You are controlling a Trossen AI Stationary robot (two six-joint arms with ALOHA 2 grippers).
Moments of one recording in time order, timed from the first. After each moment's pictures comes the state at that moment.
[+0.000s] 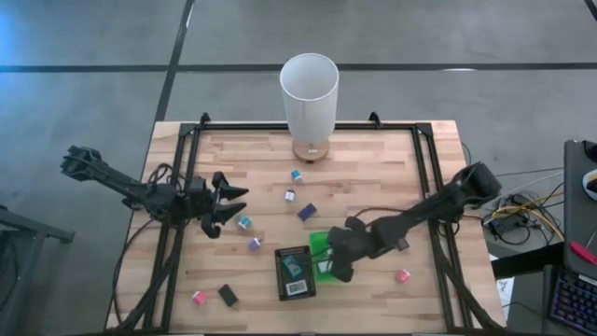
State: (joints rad) left arm -0.39 0.75 0.26 0.75 -0.47 -0.27; right arm 0.42 1.74 1.09 -0.51 0.21 0.82
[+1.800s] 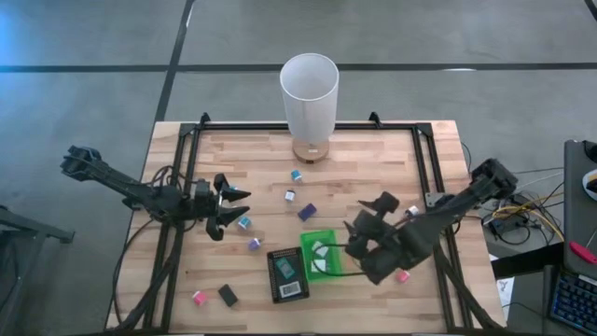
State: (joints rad) left arm -0.39 0.75 0.26 0.65 -0.47 -0.25; right arm 0.60 1.58 1.34 -1.17 0.99 1.02
